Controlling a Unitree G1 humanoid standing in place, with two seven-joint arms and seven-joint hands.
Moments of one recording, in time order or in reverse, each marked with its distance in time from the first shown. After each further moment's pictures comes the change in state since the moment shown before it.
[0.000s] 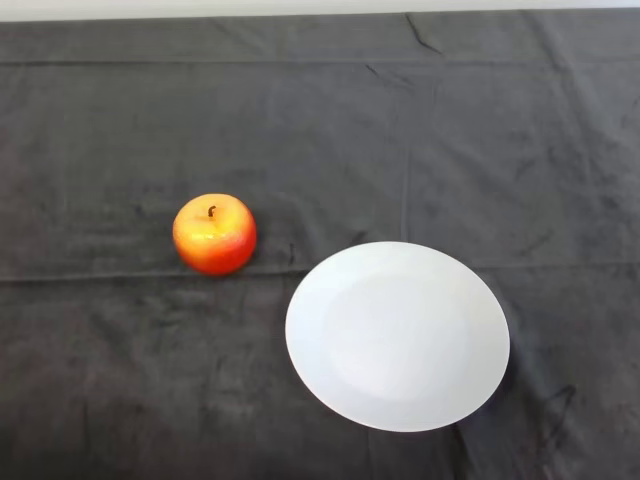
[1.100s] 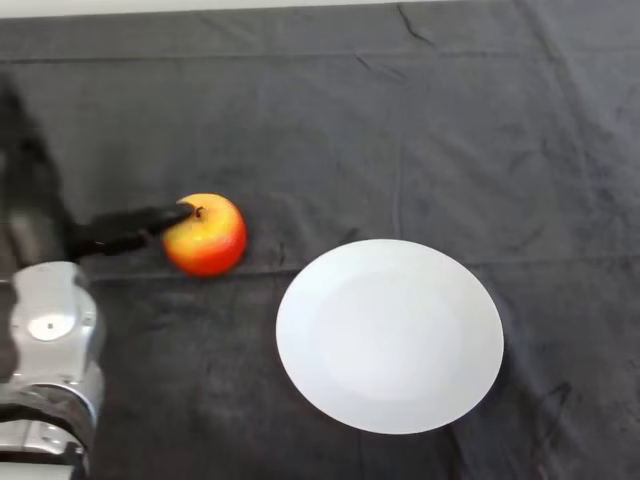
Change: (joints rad) left arm -0.151 -0.379 -0.426 -0.116 0.363 -0.106 -0.407; right arm 0.000 0.001 0.000 0.000 0.000 0.000 0.000
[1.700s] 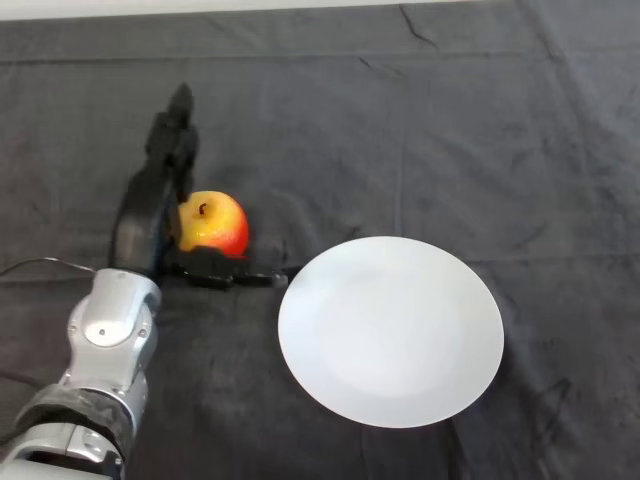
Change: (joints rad) left arm 0.000 -0.053 -0.122 0.009 0.027 0.003 -0.233; right arm 0.000 0.000 0.000 0.000 0.000 0.000 0.000
